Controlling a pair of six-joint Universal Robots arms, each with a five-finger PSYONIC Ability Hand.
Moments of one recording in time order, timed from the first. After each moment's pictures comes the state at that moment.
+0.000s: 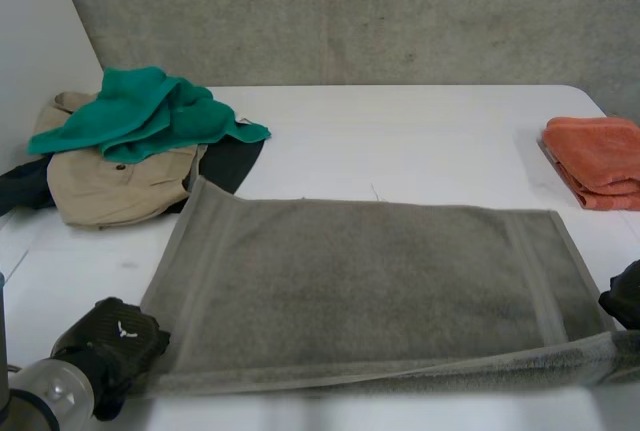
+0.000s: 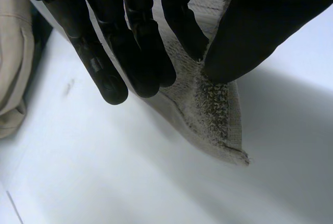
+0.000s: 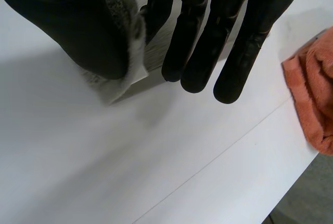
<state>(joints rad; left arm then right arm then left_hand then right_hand) 4.38 -1.55 -2.09 2.90 -1.63 3.97 1.34 -1.61 1.91 0.54 1.30 1.83 1.14 1.20 1.20 1.20 0.99 1.00 1.17 1.19 1.19 1.00</state>
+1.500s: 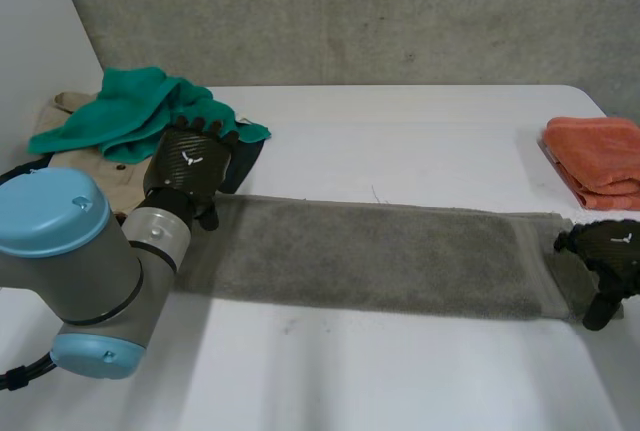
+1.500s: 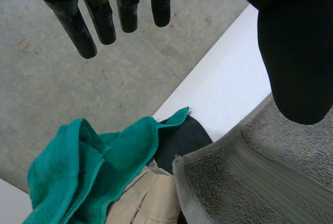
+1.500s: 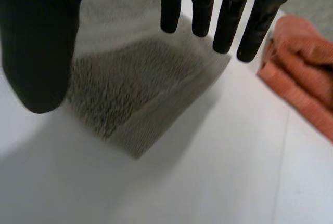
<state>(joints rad) 4.26 -1.94 -1.71 3.61 -1.62 3.67 1.35 -1.30 1.90 0.02 1.15 2.40 0.20 0.21 0.21 0.20 0.05 0.27 0.32 0.33 0.32 0.14</state>
